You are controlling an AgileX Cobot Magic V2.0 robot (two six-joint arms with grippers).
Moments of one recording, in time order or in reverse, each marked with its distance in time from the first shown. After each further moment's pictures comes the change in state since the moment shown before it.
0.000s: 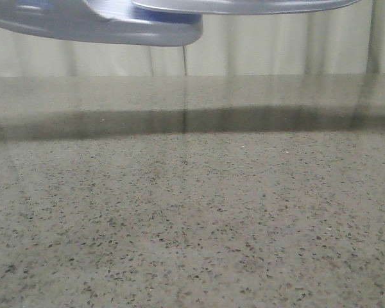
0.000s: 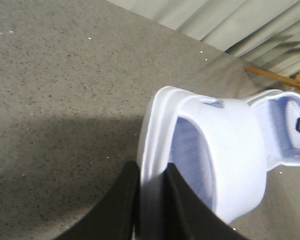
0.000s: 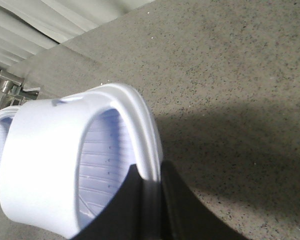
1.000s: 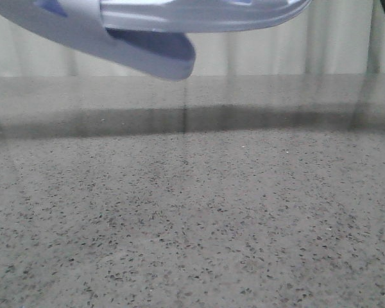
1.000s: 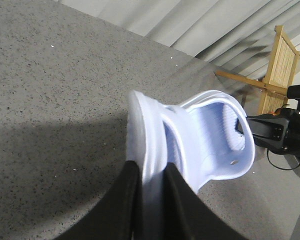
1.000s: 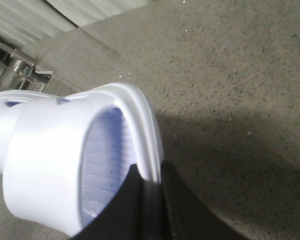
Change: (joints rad) left arm -0.045 0.000 0.000 -0.078 0.022 0.029; right arm 0.224 0.096 0.000 0.123 -0.159 -0.149
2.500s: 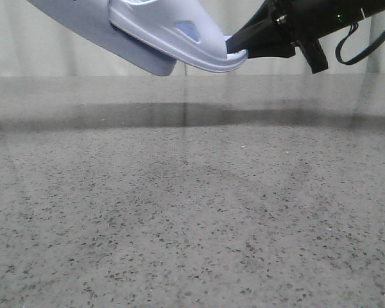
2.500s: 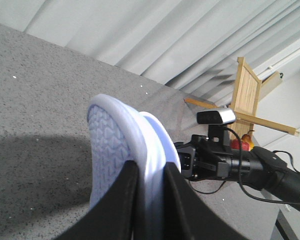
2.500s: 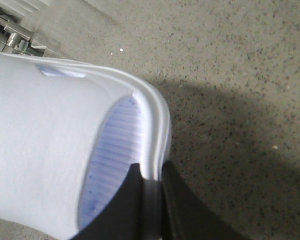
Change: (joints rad) left arm -0.047 0.002 -0.008 -0.150 -0.027 0.017; right arm 0.131 0.244 -0.092 0.097 -0.045 -0.131
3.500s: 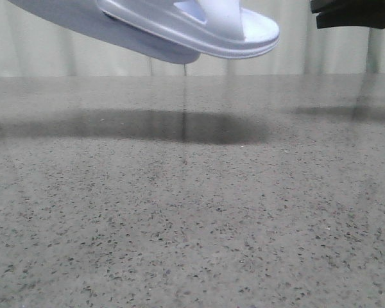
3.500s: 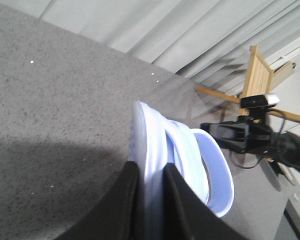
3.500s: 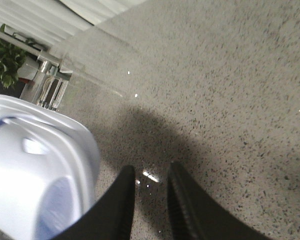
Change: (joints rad) left arm 0.063 0.000 0.014 0.061 0.046 -0.001; right arm -0.346 -0.047 -0.017 -0.054 0.328 0.038
